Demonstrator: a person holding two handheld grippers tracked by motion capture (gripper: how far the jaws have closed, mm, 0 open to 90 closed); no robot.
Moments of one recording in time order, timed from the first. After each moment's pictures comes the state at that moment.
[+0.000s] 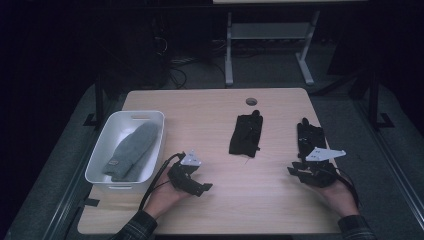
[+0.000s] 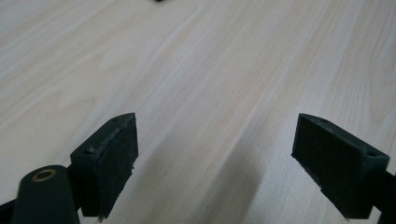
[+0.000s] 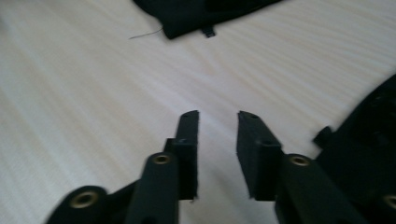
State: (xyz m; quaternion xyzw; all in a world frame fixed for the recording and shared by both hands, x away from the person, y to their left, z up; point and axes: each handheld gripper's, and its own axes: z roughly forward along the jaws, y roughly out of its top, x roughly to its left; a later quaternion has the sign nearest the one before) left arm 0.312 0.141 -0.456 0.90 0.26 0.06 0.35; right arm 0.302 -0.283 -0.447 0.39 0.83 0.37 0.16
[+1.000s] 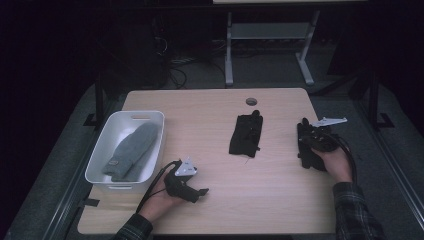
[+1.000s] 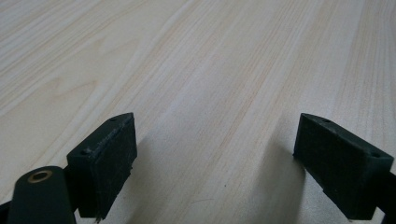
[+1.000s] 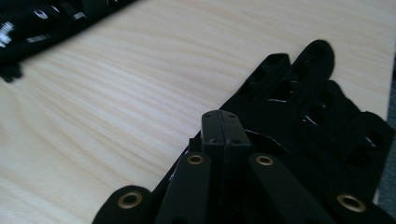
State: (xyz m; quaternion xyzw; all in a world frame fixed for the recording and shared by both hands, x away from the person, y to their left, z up) left arm 0.305 0.155 -0.477 0.89 0.23 0.10 0.38; right arm 0.407 -0.325 -0.458 0.49 0.79 0.32 0.19
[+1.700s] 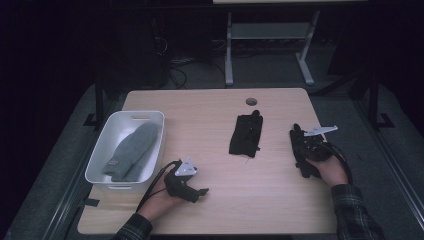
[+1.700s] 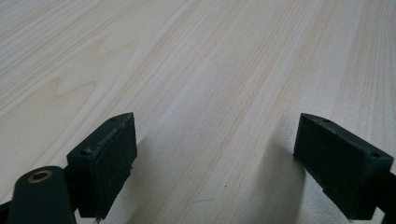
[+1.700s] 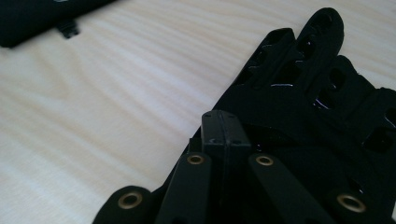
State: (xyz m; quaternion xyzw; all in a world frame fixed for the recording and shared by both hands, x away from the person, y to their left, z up) left arm 0.305 0.155 -0.477 0.89 0.23 0.10 0.38; right arm 0.379 -0.302 -0.465 0.47 0.82 0.30 0.16
